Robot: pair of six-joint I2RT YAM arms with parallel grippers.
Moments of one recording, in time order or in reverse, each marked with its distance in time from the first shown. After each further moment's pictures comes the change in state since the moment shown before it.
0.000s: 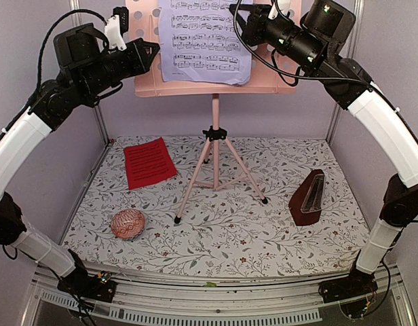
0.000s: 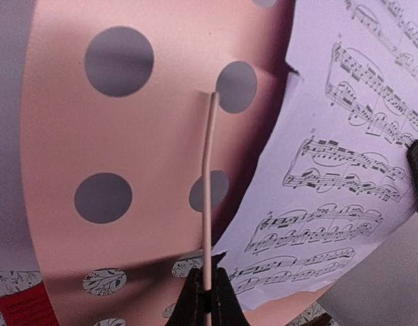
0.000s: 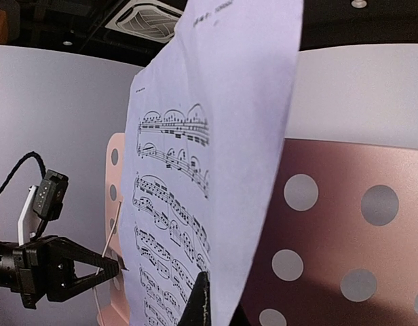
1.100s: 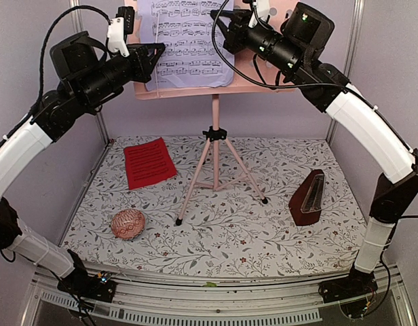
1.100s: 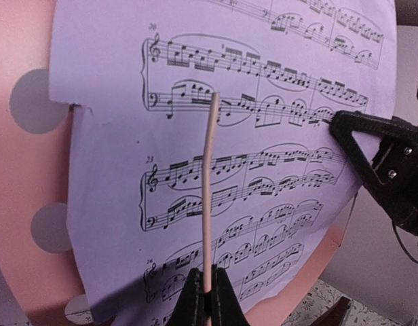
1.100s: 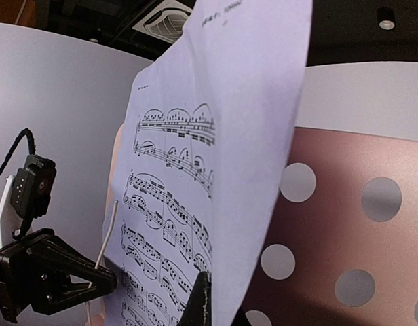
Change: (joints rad) left arm -0.023 -0.057 -0.139 0.175 0.095 0.216; right arm 0.000 0.089 0.012 0.116 -0.096 -0.069
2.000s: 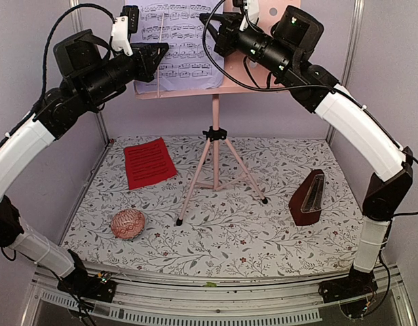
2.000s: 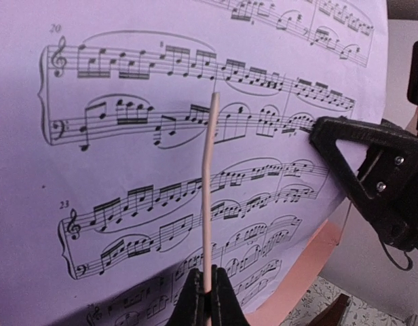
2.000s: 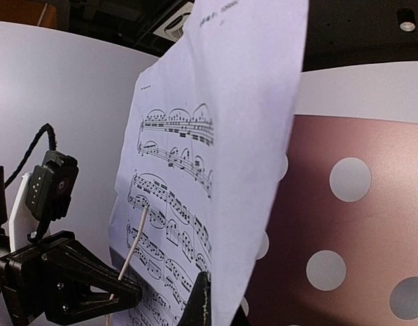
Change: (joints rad) left arm -0.001 0.026 0.032 -0.016 0.025 0.012; right arm 0.000 0.065 0.043 0.036 -0.091 0.031
